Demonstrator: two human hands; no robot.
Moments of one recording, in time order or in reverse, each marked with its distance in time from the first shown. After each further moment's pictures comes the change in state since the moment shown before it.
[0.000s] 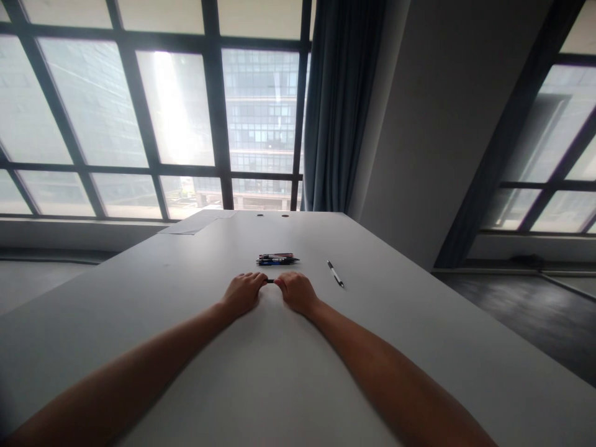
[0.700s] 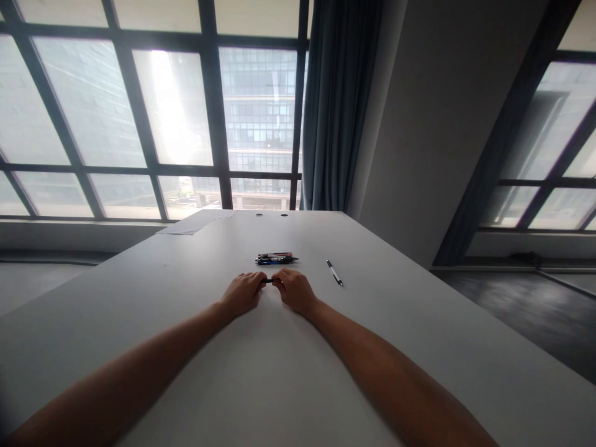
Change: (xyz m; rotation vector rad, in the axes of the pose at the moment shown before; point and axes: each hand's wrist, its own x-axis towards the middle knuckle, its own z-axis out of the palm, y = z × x) left_hand -0.002 -0.003 0.001 -0.085 0.027 0.017; right_hand -0.001 -0.002 0.000 0.175 0.124 -0.114
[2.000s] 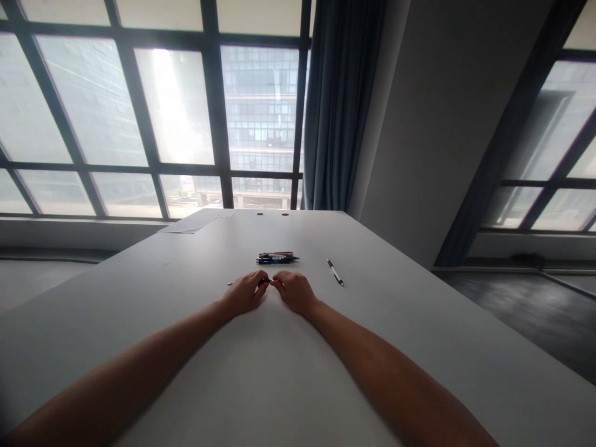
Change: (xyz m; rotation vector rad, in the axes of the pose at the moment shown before) left_hand -0.002 -0.001 0.005 -0.226 0.109 0.039; right_hand -0.001 -0.003 0.003 -0.043 -0.058 0.060
